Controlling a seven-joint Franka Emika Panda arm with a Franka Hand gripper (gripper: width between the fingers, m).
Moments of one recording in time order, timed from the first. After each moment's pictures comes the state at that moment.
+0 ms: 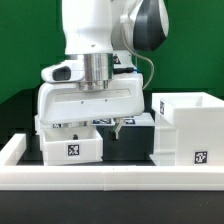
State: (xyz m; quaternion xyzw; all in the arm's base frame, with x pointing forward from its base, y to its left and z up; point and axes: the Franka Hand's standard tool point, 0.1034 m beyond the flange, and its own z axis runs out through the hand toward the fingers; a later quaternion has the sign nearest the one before) arm 0.506 -0.072 0.012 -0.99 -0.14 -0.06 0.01
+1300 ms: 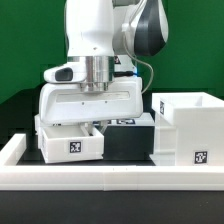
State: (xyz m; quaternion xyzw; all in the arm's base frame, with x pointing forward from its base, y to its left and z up) arm 0.500 -0.072 0.009 -0.99 -0.15 -0.06 0.00
